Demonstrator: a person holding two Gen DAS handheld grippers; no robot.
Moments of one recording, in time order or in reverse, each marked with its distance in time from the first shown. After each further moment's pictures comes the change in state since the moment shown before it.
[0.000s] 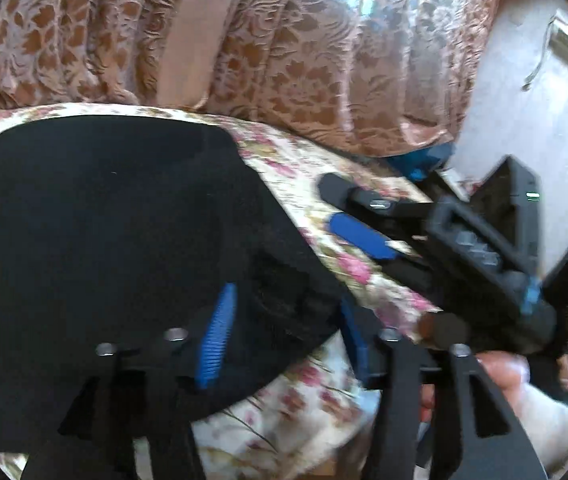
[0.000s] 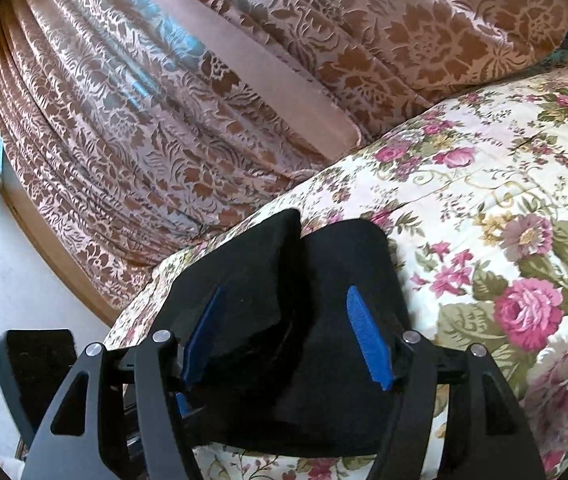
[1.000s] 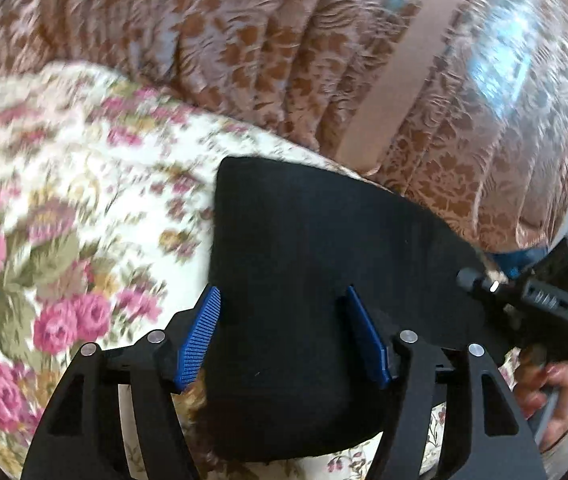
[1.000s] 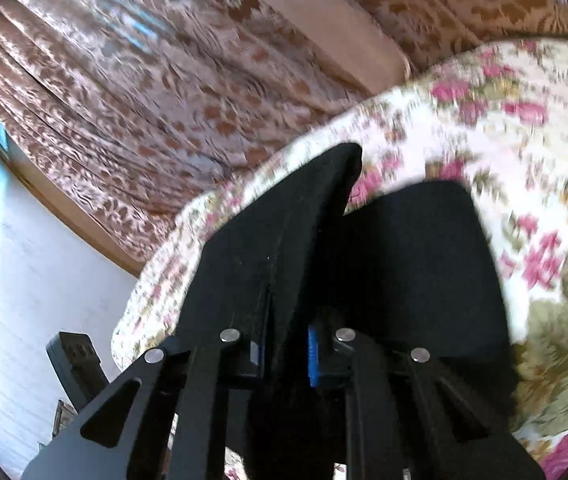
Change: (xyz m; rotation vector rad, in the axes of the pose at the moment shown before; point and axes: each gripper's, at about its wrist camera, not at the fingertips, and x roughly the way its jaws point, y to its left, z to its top) left arm -0.094 0.118 -0.013 -0.247 -0.202 0.386; right arm 0.055 0.029 0.026 0.019 0.249 0.096
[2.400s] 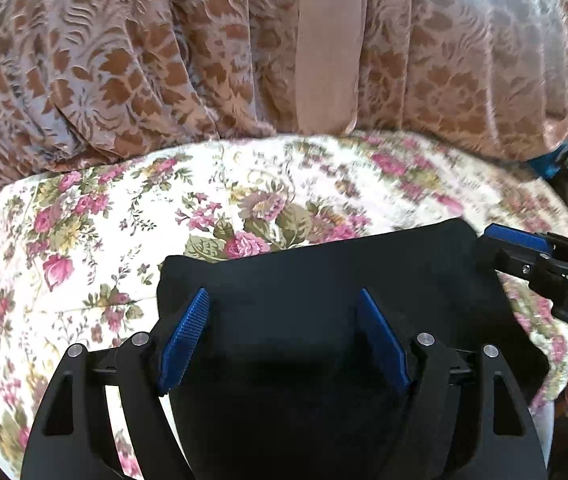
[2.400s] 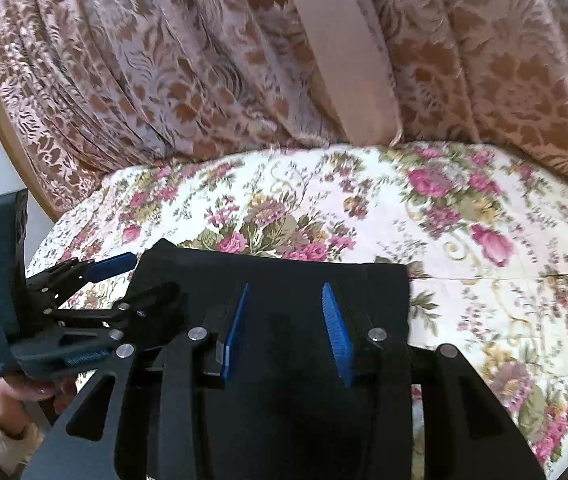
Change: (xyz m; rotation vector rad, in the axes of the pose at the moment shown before) left arm 0.121 -0.093 0.089 0.379 0.244 0.148; right arm 0.047 0.021 0.066 -0.310 0.092 -0.344
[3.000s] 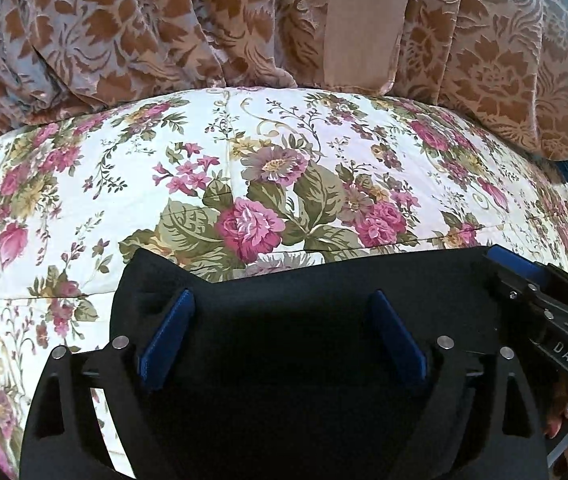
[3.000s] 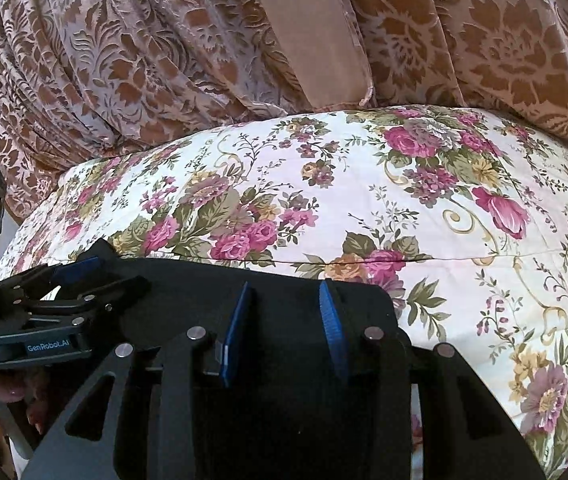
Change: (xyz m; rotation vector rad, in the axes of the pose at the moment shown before) left arm 0.078 0.017 -0.004 -0.092 0.089 -0.005; right arm 0.069 -0.040 -0.024 0.056 -0.010 -0.088
